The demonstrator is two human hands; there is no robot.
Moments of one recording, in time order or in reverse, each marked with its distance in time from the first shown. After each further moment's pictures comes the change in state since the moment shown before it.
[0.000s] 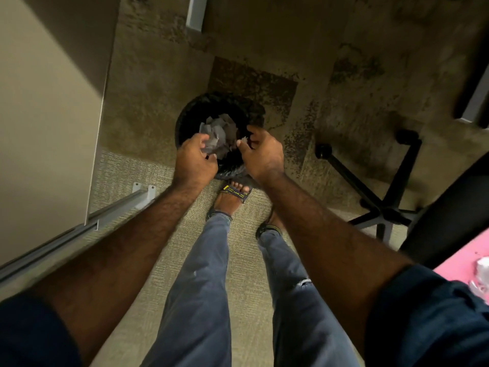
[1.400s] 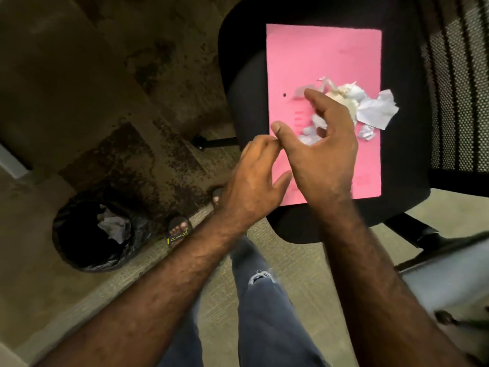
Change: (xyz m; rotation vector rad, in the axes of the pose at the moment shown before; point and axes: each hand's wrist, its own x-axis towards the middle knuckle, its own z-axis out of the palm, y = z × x) left_hand -0.245 0.273 0.294 0.201 -0.730 1.126; right_hand -0.187 0.230 -0.359 0.400 0.995 0.314
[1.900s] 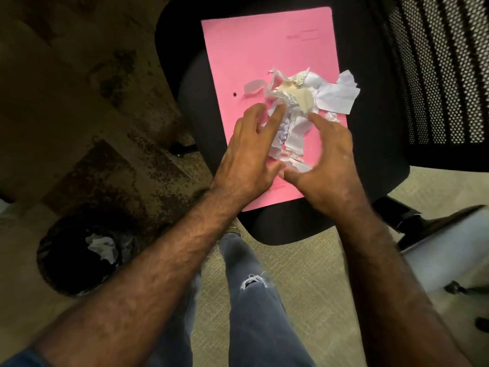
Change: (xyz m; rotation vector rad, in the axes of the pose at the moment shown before) left_hand 0.057 0.033 0.037 0.309 -0.243 0.085; right_hand 0.013 0.074 -0.071 -0.262 -0.275 0.199
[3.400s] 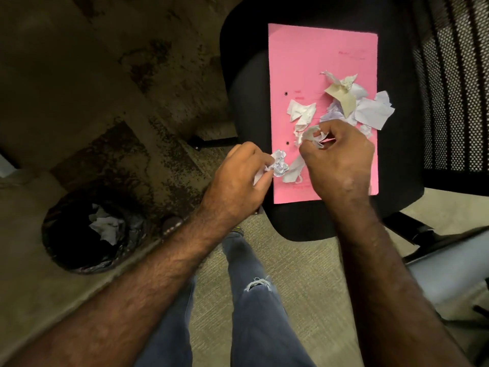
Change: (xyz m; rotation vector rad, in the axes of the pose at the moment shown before) left_hand -0.088 -0.048 -0.033 -0.182 0.205 -0.075; right_hand -0.011 -0.068 0.037 -0.006 0.259 -0.035
